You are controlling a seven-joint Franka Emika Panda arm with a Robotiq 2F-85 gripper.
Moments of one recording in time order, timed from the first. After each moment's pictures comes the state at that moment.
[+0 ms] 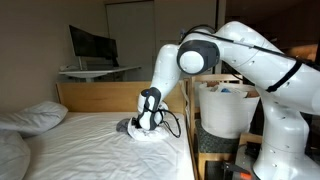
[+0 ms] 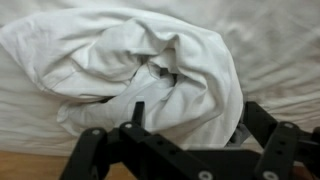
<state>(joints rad) 0.55 0.91 -0.56 -1.92 0.22 3.17 0.76</state>
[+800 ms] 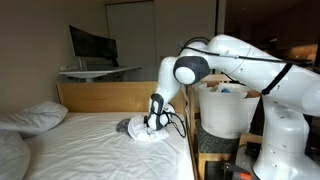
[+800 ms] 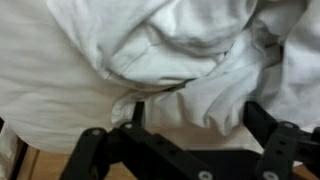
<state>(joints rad) 0.40 1.03 -0.55 -1.85 0.29 3.21 0.76</state>
